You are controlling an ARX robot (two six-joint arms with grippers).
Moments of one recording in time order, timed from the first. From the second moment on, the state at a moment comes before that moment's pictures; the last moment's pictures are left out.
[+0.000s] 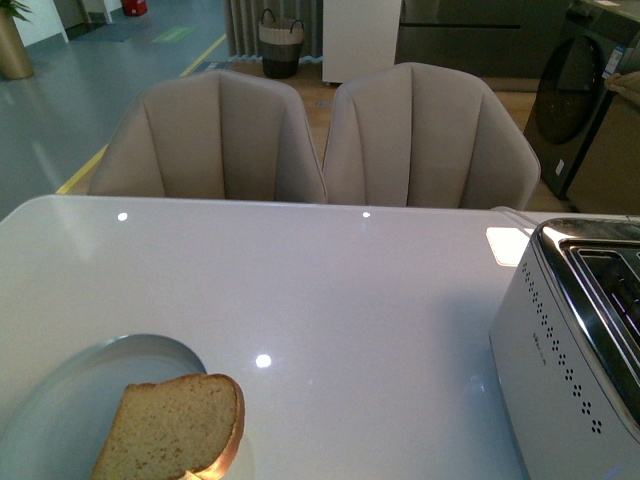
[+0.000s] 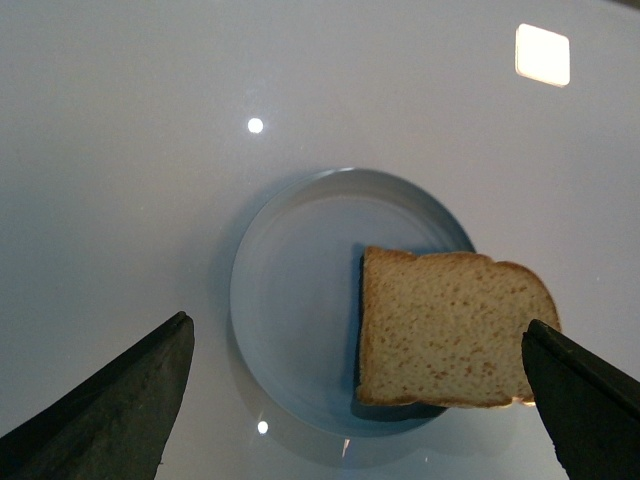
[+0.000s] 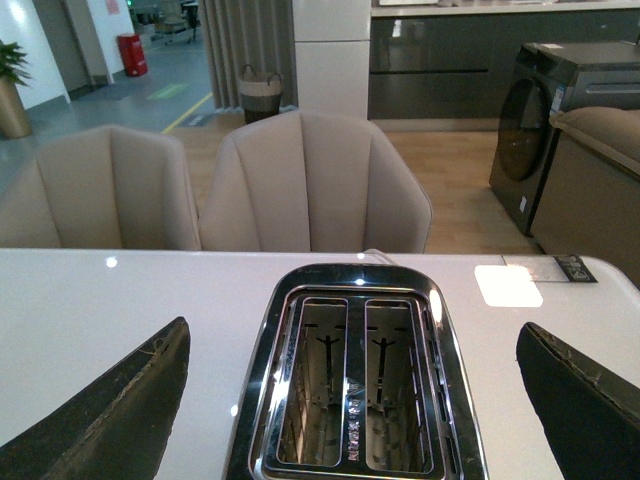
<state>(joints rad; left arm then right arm) 0.20 1.38 0.37 0.26 0.28 -0.05 0.00 0.01 0.02 0.00 0.00 0.01</state>
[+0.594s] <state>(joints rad) 0.29 1.88 0.46 0.50 0.31 0.09 0.00 0.01 0.02 0.00 0.00 0.01</state>
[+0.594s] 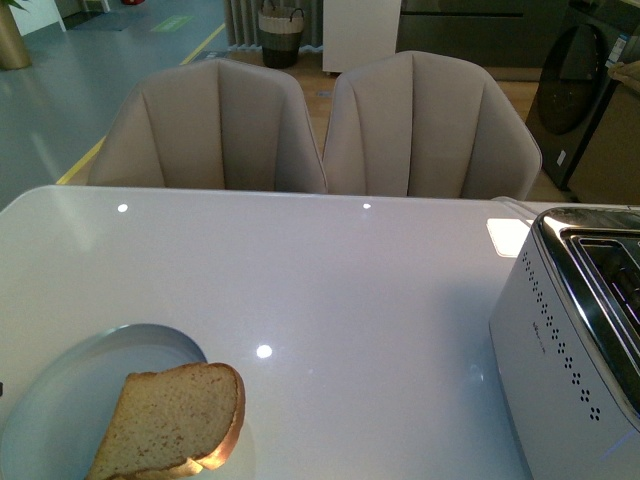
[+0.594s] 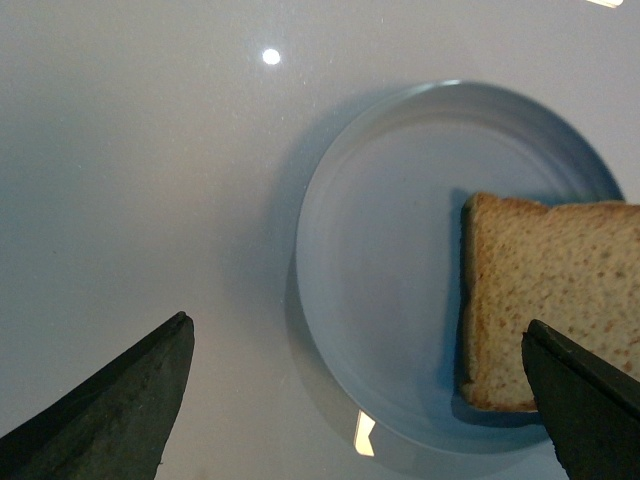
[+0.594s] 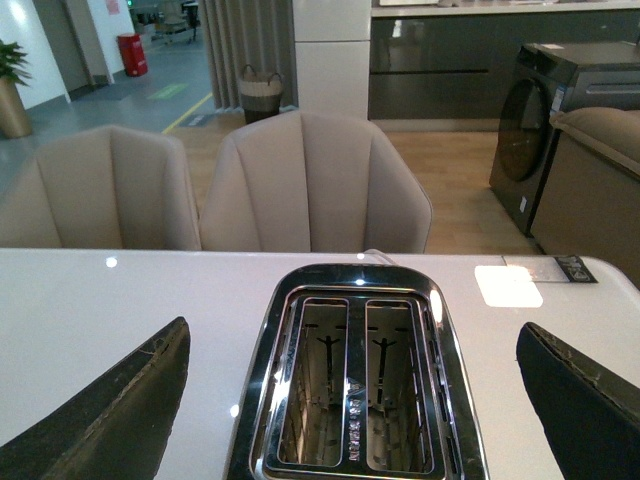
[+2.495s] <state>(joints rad) 0.27 2.27 0.60 0.61 0.40 0.02 0.00 0.01 0.02 0.00 0.00 0.01</state>
